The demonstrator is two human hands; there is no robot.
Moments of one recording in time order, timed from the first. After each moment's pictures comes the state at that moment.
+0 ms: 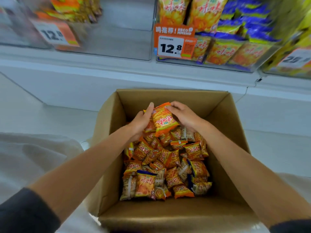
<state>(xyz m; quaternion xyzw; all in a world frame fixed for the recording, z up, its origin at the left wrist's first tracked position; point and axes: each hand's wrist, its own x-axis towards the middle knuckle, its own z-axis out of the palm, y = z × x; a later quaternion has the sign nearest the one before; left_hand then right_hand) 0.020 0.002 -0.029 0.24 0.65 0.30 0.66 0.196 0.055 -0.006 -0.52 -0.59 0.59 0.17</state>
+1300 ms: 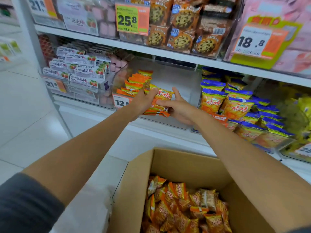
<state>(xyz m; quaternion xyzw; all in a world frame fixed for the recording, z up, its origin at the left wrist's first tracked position) -0.141 0.077 0.196 0.43 0.64 0.50 0.40 0.006 0.129 0.198 -0.37 -0.56 0.69 0.25</state>
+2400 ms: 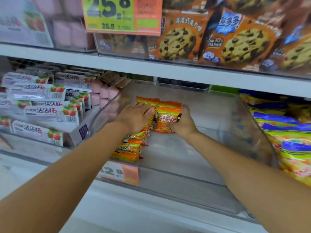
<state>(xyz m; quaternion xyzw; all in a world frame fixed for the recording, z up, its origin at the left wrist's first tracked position) -0.275 0.276 0.149 0.69 0.71 0.11 0.03 -0.105 0.355 0.103 -0.49 -0.68 0.40 0.37</state>
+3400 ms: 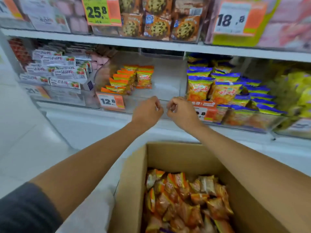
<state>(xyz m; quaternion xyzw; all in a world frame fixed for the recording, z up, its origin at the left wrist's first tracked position) -0.077 0.073 0.160 0.61 0.72 0.29 0.12 0.066 0.114 0.154 -0.43 -0.82 0.18 0.33</state>
